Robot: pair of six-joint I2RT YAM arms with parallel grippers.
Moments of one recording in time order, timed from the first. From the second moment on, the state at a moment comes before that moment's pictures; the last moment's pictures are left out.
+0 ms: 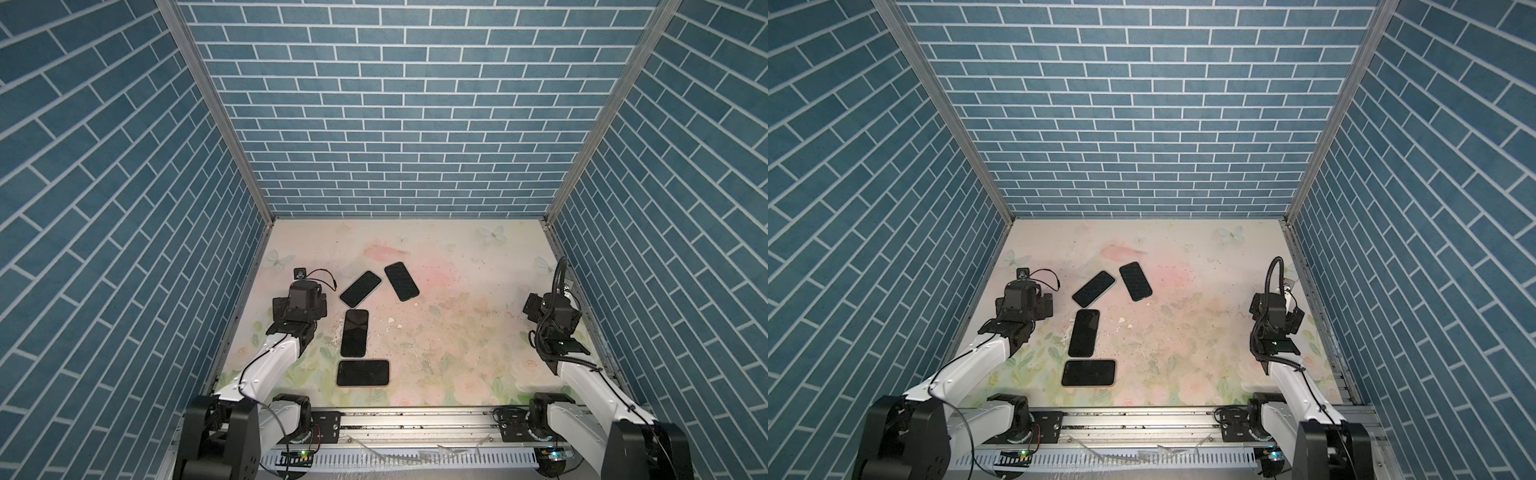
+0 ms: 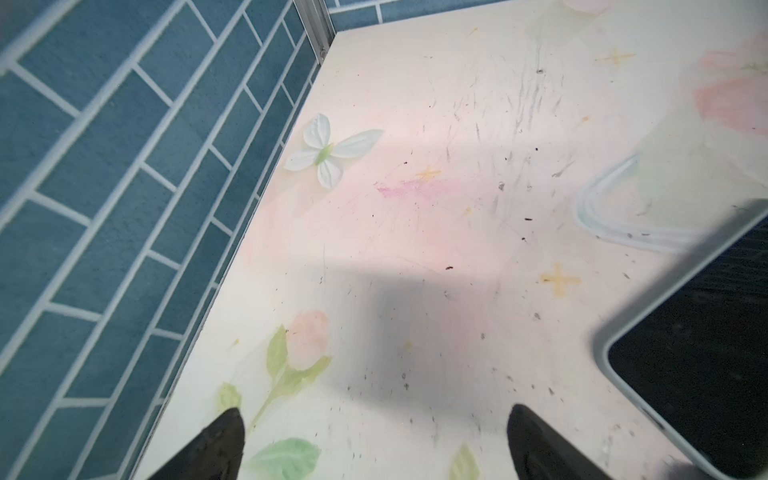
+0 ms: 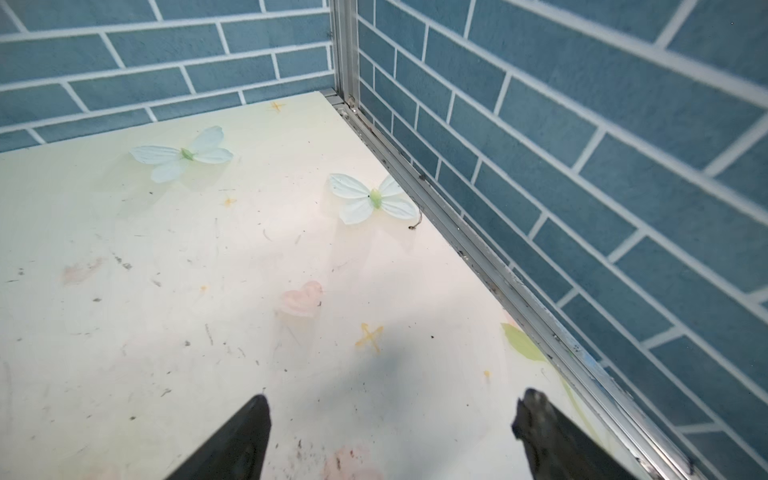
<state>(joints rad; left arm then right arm) -0.12 1.14 0.45 0.01 -0.45 -0.06 0.01 1.04 0.30 0.25 0.43 0.16</state>
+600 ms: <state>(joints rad) -0.03 1.53 0.39 0.71 -0.15 0.05 -0.08 1.54 0.39 0.74 -0.03 0.06</state>
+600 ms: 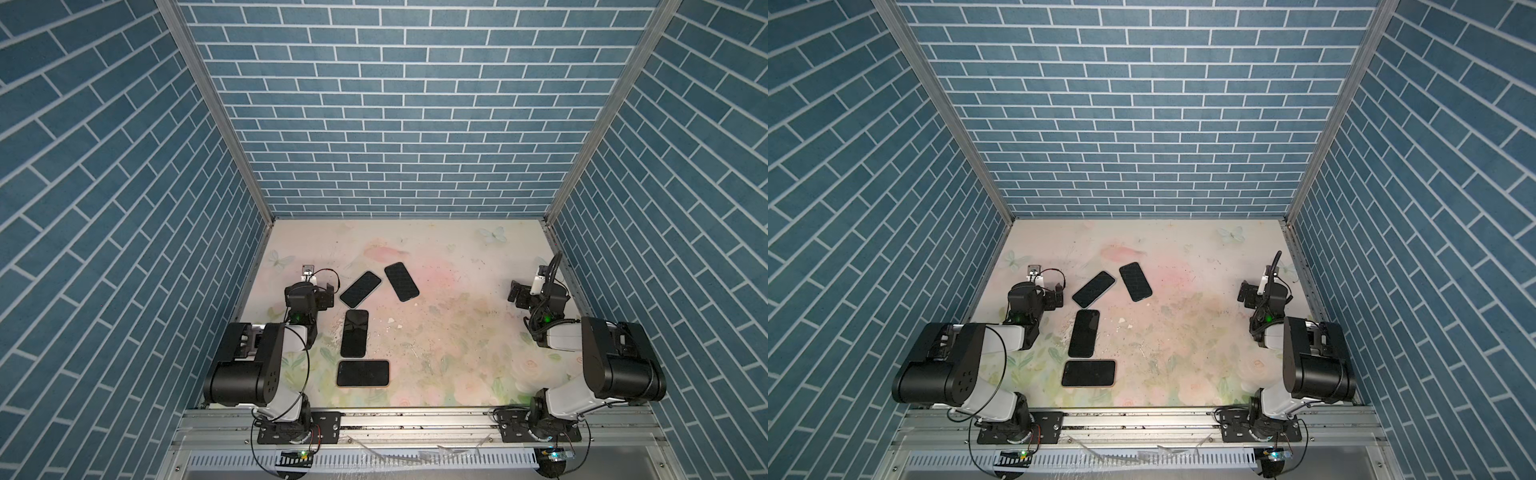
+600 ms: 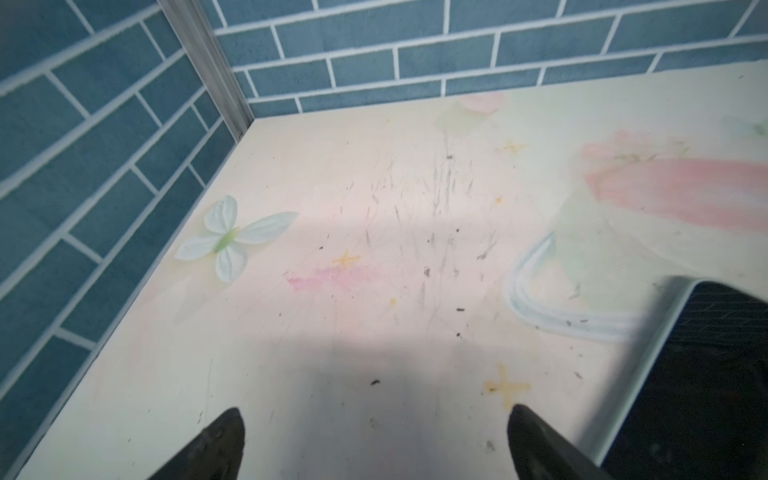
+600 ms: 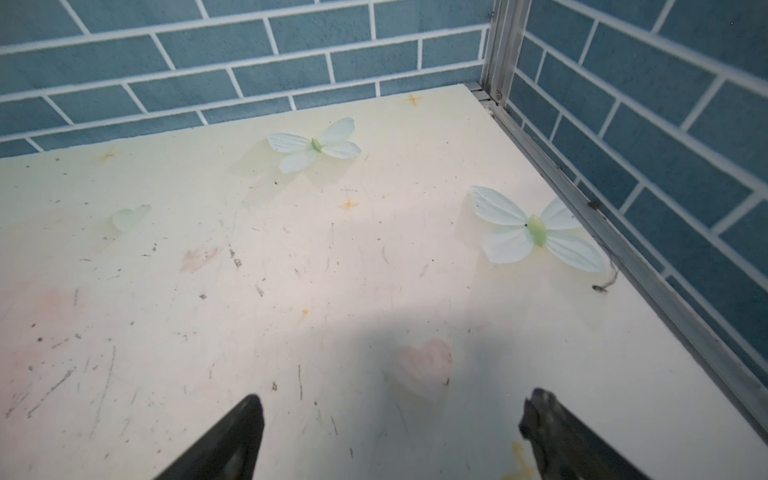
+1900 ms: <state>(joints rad) -0.03 1.53 0.39 0.76 -0.12 0.06 -0.08 1.54 0.39 0.75 -0.07 0.05</state>
